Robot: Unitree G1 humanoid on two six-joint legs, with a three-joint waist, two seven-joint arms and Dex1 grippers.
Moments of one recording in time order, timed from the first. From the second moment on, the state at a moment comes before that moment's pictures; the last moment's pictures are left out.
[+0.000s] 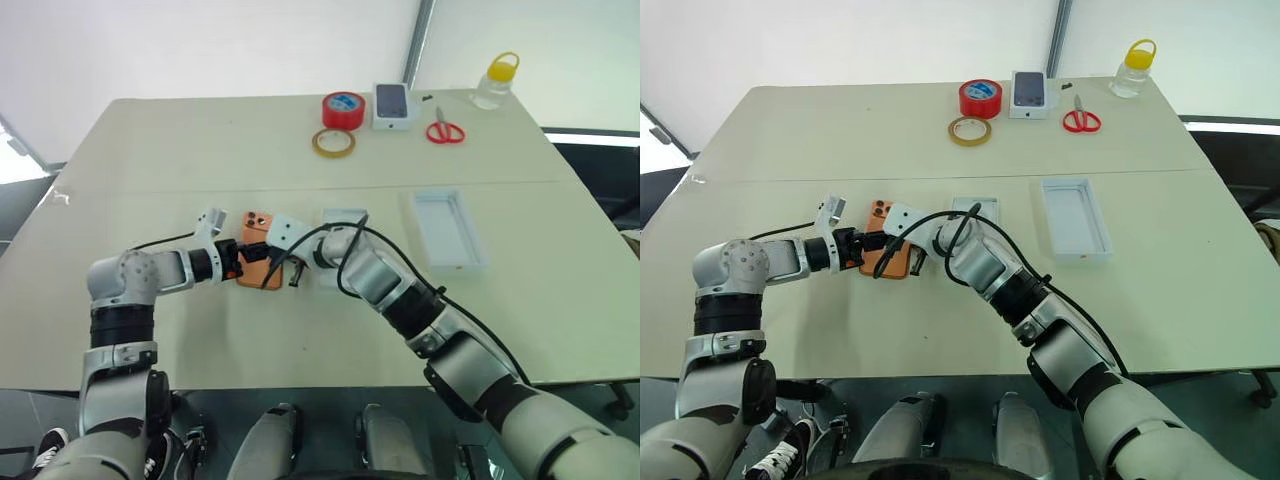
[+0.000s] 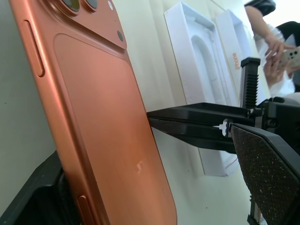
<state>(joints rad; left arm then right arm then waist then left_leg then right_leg) -0.61 0.43 0.29 0.29 -0.64 1.28 -0.66 -0.88 -0.10 0.57 0.35 -0.22 0.71 0.70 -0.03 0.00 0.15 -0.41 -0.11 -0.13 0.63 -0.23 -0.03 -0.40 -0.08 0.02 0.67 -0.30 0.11</state>
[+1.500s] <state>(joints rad) -0.57 0.37 0.79 0.44 -1.02 1.42 -0.46 -0.78 -0.12 0.22 0.15 0.05 0.57 0.72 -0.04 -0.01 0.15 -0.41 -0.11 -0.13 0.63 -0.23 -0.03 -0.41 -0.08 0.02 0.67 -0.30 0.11</state>
